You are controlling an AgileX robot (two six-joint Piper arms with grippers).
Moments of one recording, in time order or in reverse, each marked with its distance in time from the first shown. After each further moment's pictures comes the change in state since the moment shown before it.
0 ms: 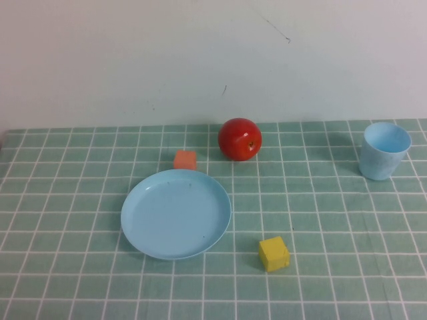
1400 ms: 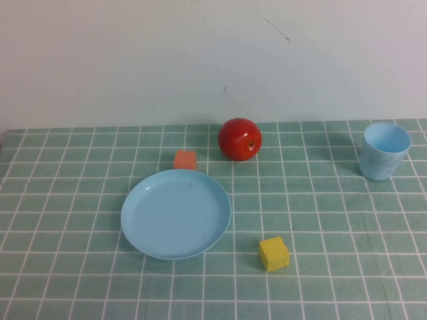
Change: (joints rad) right arm 0.000 0.629 -0.771 0.325 1.084 -0.508; left arm 0.000 0.000 0.000 0.000 0.000 0.000
